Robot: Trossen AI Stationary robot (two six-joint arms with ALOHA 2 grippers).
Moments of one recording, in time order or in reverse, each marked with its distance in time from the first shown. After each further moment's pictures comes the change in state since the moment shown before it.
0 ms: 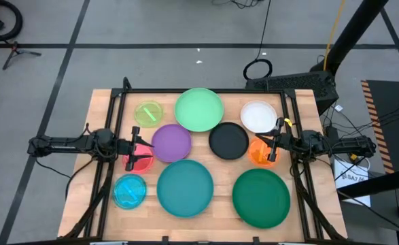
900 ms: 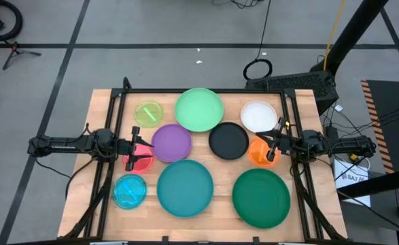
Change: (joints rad) left arm 0.000 0.000 0.000 0.000 0.000 0.000; right arm -0.001 0.000 0.001 0.026 0.002 -0.338
